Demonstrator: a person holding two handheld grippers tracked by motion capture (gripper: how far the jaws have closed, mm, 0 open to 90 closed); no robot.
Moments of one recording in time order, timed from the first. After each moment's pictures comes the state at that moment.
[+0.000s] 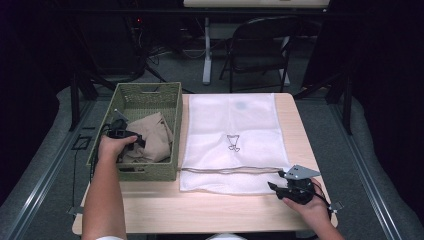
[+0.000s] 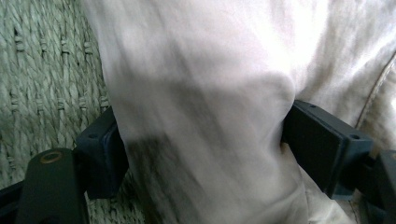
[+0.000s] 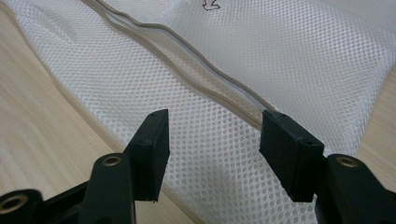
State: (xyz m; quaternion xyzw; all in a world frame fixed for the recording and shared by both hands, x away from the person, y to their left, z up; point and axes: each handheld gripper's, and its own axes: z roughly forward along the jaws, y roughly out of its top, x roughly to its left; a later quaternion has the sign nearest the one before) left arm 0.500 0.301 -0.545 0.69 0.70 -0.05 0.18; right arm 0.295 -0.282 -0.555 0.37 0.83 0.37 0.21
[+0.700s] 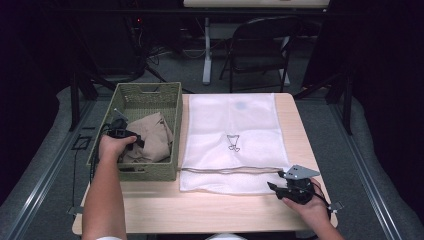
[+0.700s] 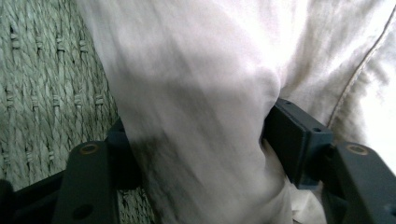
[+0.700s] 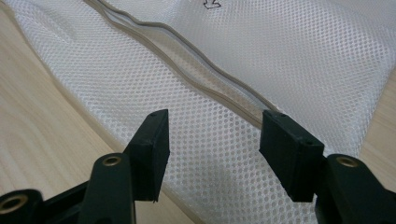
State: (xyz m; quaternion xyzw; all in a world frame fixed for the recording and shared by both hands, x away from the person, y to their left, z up) left arm 0.499 0.298 -0.541 0.69 0.70 -0.05 0.18; right arm 0.295 -0.281 -0.556 0.37 0.83 0.37 0.21
